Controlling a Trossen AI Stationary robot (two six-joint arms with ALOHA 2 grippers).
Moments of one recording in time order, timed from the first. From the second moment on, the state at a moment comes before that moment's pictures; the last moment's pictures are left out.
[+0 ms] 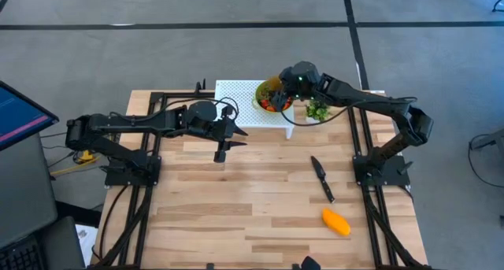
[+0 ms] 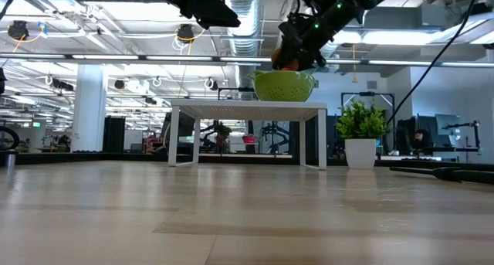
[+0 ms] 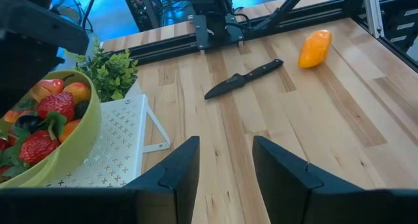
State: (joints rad) left arm 0.15 1.31 1.05 -0.22 0.13 0.31; right arm -0.52 1.53 1.26 -0.29 0.08 0.08
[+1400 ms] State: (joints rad) left arm 0.15 1.31 1.05 -0.22 0.13 0.31; right arm -0.19 1.52 1.62 -1.08 0.07 0.20
